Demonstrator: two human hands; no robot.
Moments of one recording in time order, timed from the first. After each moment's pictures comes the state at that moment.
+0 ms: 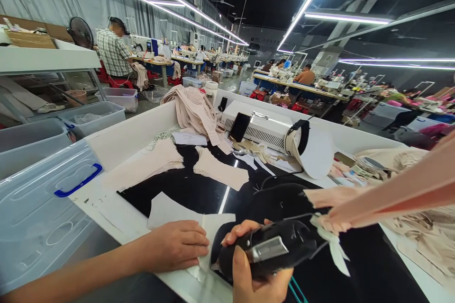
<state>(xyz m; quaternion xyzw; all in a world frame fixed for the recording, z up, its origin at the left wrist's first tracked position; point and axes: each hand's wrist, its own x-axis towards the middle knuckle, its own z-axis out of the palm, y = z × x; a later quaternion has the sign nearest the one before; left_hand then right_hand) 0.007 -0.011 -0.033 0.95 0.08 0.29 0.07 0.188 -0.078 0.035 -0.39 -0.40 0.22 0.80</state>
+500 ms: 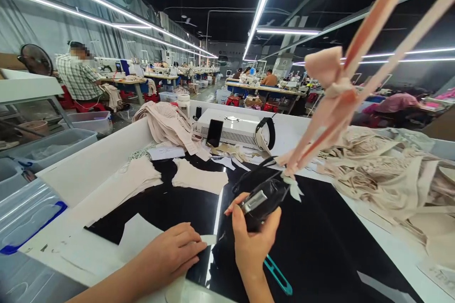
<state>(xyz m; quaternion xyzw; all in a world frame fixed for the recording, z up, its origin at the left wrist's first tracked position) 0.039 -0.007 -0.012 0.95 0.16 0.26 0.06 0.233 -0.033 0.041 -0.40 -0.38 0.14 0.82</state>
